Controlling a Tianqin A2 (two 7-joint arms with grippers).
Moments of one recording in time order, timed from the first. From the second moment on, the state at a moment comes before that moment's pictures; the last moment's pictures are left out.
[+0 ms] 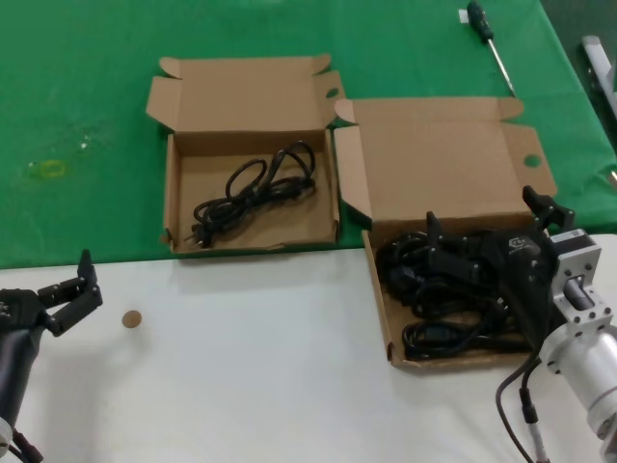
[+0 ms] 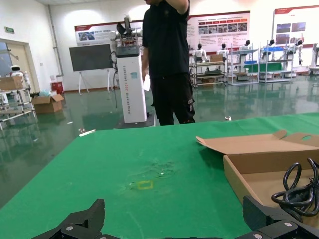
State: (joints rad) left arm 0.00 -0.30 1.60 -1.60 -1.80 0.00 0.00; right arm 0.03 0.30 -1.61 1.58 1.79 -0.03 -0.02
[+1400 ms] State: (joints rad) left arm 0.00 -0.30 1.60 -1.60 -1.80 0.00 0.00; right arm 0.03 0.30 -1.61 1.58 1.79 -0.03 -0.02
